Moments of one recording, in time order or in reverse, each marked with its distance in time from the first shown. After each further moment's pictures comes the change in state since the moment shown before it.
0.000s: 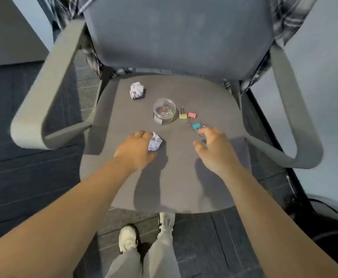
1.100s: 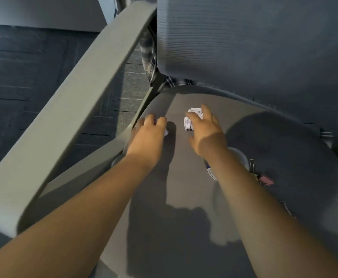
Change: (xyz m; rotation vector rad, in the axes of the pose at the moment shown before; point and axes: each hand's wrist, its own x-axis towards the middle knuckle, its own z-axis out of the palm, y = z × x) left_hand 0.135 -0.090 -0.057 -0.019 0.228 -0.371; right_hand 0.247 -0.110 0.108 -0.284 -0.202 -0.332
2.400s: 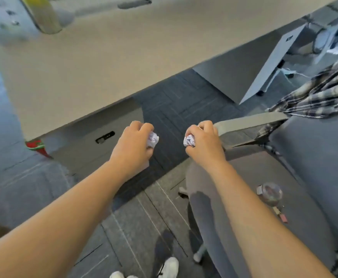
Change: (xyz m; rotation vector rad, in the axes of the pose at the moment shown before) left_hand -0.492 -0.071 -0.090 -0.385 0.603 -0.631; right_hand -0.376 -0.210 -0.080 -0.094 -0.001 -0.886
